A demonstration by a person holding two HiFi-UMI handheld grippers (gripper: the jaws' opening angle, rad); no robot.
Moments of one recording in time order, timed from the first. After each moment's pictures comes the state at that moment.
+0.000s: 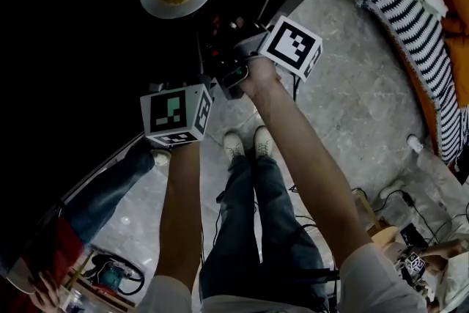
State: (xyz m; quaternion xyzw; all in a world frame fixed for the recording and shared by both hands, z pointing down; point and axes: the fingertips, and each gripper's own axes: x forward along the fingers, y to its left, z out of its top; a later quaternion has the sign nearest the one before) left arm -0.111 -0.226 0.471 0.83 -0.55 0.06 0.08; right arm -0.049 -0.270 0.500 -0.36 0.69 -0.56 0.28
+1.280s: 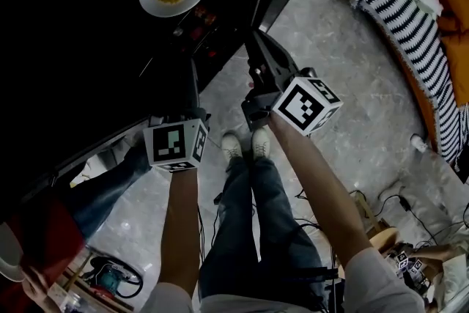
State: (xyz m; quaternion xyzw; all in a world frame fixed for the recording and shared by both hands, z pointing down) left arm -0.115 -0.158 0.479 0.82 -0.56 0.09 0.09; right arm 0.009 -0.185 0.481 -0.45 0.78 -0.40 0.19
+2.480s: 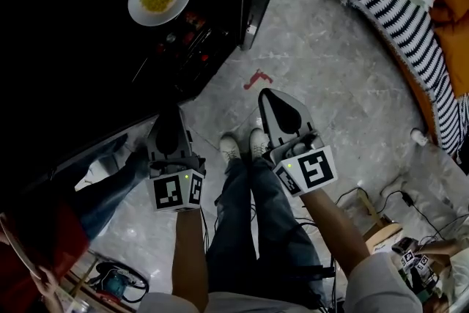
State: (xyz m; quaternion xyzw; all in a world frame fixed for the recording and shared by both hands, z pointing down) left arm -0.131 -0.066 0.480 0.79 -0.59 0.09 0.13; right arm 0.045 -0.064 0.471 -0.51 0.84 -0.18 0.00
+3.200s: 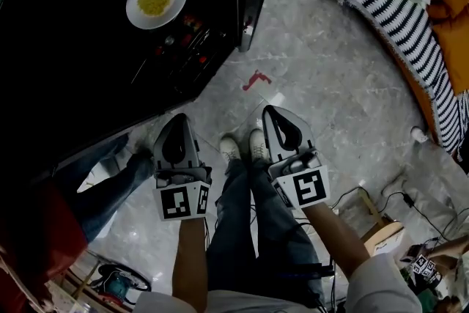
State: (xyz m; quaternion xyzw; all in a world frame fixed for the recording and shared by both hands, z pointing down) left arm -0.108 -0.048 0.465 0.81 -0.57 0.09 0.11; right arm 0.053 -0.030 0.470 -0.54 0.83 -0.14 -0.04
